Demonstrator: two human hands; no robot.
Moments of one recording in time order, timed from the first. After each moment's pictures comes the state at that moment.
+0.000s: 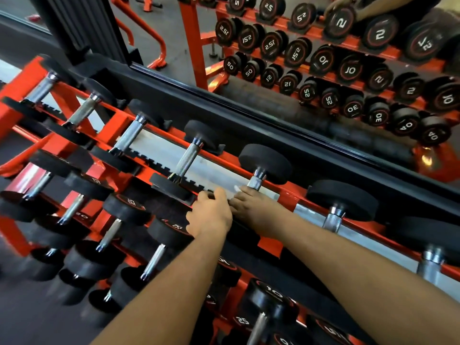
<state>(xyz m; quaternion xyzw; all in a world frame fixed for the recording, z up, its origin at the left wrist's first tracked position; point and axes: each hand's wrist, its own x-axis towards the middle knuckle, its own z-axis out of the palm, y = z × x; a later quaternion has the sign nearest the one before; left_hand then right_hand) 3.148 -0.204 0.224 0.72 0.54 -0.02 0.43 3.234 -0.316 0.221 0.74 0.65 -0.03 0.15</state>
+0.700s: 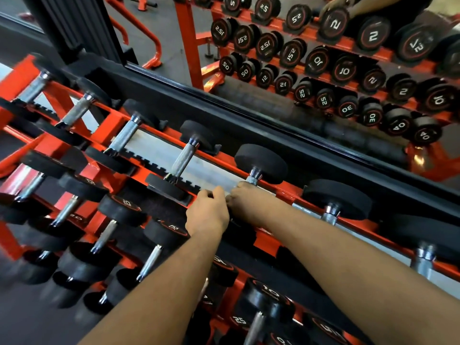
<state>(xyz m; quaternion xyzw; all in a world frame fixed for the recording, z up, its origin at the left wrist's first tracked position) 3.148 -0.202 0.226 0.74 0.50 0.00 0.45 3.244 -0.287 0.235 0.75 0.64 -0.07 0.17</state>
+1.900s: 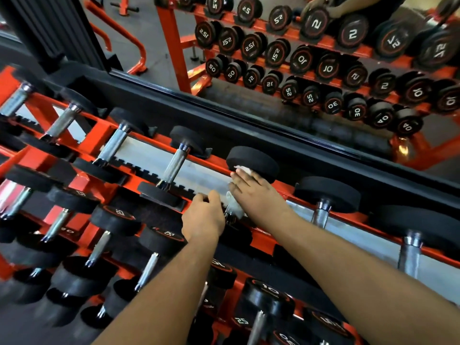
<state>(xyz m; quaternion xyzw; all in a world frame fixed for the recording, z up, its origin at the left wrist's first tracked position) 3.150 -0.201 0.220 0.75 0.48 0.01 0.45 3.243 -0.322 0.224 0.86 0.49 0.05 0.16</state>
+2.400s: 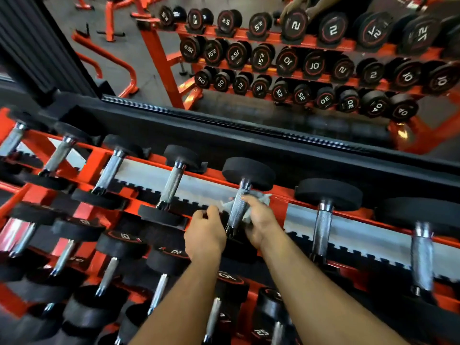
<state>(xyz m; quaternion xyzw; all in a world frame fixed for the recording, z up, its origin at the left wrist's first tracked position) 3.150 -0.200 0.216 0.77 0.47 0.02 0.44 3.225 -0.290 0.209 0.50 -0.24 -0.31 -0.77</state>
